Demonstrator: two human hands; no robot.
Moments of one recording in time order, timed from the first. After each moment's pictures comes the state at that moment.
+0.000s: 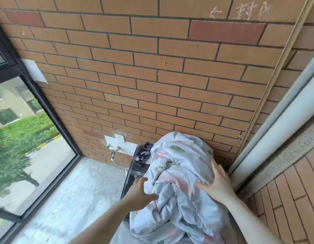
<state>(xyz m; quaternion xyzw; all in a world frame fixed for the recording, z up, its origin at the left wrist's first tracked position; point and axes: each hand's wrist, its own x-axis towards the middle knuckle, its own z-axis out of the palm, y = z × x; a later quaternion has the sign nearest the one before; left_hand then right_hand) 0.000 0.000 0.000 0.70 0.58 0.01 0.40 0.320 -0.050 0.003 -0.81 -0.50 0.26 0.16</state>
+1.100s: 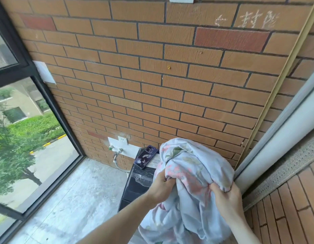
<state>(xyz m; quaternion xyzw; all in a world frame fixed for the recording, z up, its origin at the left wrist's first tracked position) 0.087 0.006 0.027 0.55 0.52 0.24 0.61 0.304 -0.075 0.021 -0.76 -0.35 0.27 0.48</state>
